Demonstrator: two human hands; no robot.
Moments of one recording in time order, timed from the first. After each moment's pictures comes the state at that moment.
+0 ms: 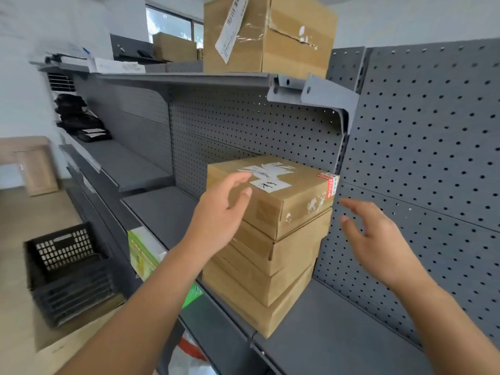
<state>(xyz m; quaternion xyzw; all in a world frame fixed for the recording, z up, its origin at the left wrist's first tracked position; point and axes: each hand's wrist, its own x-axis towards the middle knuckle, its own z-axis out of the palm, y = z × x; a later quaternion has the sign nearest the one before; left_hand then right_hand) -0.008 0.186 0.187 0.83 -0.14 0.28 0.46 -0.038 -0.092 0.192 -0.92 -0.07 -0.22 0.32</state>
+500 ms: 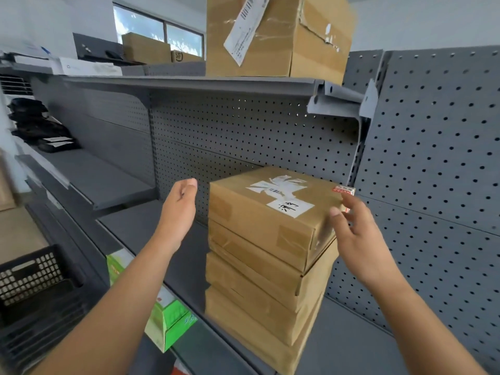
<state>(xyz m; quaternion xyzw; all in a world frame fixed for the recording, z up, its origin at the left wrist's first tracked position) 0.116 0.290 0.174 0.76 0.02 0.20 0.62 0.023 -0.014 0.191 -0.85 0.00 -0.24 0.46</state>
